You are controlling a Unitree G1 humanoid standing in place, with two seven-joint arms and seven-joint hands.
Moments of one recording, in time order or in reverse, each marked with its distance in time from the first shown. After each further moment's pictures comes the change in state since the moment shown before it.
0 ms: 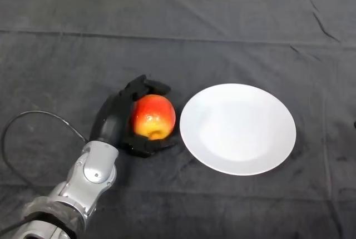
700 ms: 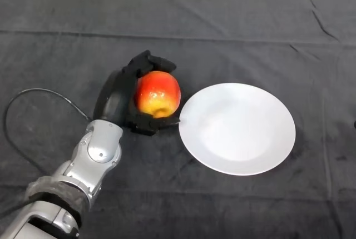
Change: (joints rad) left arm -0.087 -0.004 -0.005 0.004 -0.014 -0.004 0.023; right arm 0.000 0.000 0.000 0.000 0.000 0.000 0.000
